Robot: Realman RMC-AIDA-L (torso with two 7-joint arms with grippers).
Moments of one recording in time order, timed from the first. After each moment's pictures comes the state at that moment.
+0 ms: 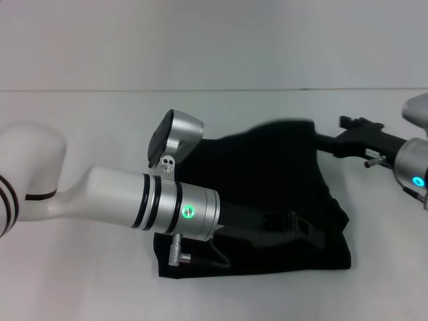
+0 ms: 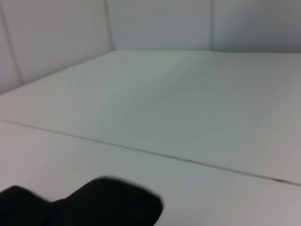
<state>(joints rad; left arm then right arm) -0.94 -2.18 0.87 0.22 2.01 1.27 -2.28 0.72 2.09 -0.60 -0.29 -1.76 -0.78 1.15</state>
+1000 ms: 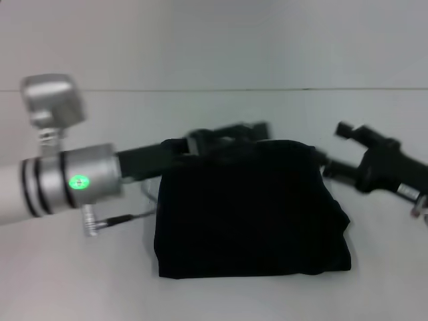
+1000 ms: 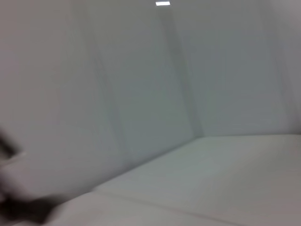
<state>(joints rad) -0.69 -2.10 0.79 0.38 1.66 1.59 -2.05 0.51 2.07 -0.58 -0.37 -1.70 -1.43 1.04</state>
